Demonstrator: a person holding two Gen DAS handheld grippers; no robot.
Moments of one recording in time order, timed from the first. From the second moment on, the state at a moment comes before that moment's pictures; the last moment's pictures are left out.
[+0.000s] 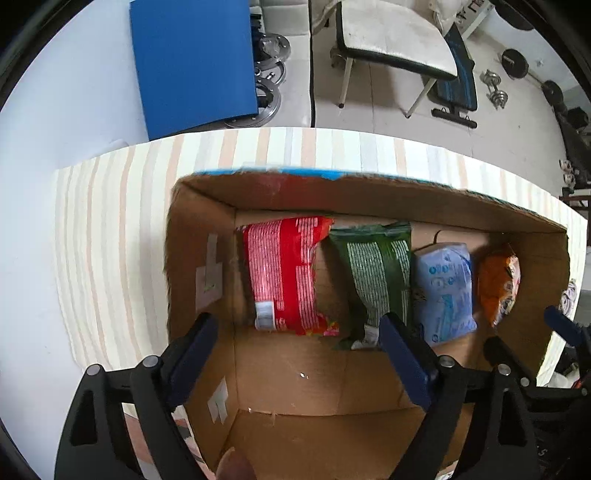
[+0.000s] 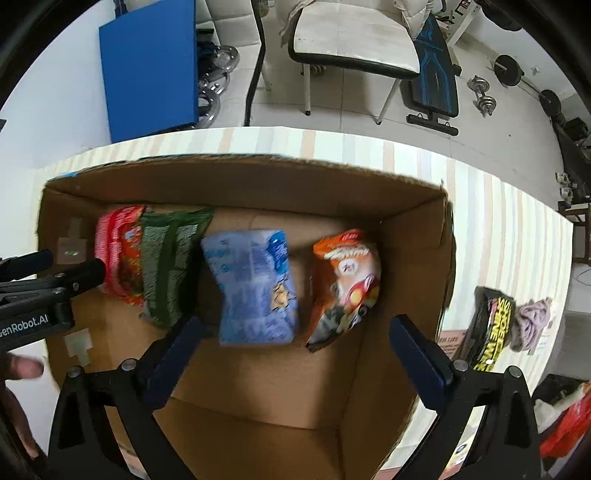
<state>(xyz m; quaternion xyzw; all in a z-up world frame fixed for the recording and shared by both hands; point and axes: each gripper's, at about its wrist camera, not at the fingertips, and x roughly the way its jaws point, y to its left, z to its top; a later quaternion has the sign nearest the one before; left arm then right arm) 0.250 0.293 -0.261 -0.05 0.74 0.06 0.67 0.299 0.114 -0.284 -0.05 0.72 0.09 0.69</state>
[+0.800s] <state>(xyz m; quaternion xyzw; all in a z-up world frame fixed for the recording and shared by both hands) 0.110 0.266 -0.176 -0.05 0.62 0.10 0.78 0.168 0.089 -0.187 -0.02 0.62 0.12 0.77</state>
